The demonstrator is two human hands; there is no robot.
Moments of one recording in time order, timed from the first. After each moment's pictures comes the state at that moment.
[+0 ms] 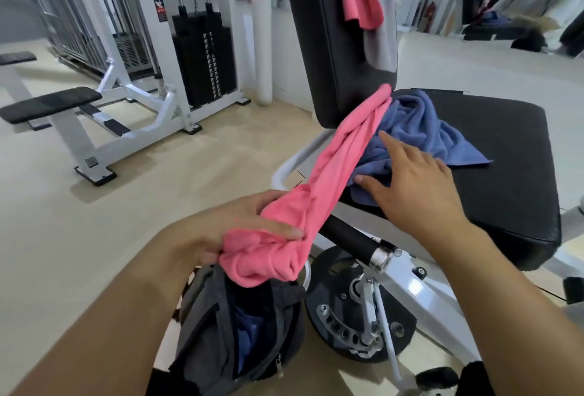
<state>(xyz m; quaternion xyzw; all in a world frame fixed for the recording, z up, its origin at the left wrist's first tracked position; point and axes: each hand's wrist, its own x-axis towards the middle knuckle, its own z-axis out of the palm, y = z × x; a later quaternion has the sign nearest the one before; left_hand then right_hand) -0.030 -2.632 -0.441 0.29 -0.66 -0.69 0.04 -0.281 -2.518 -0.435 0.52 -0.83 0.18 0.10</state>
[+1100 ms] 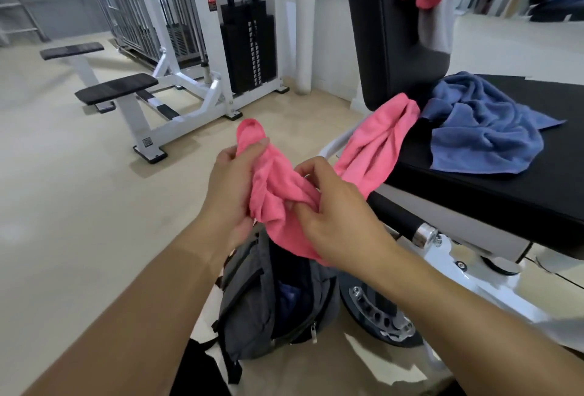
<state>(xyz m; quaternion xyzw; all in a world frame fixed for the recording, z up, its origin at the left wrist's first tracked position) 0.009 -2.610 -0.436 0.42 -0.36 -0.69 0.47 -0.120 -2.512 -0.436 0.63 -0.65 0.38 -0.20</state>
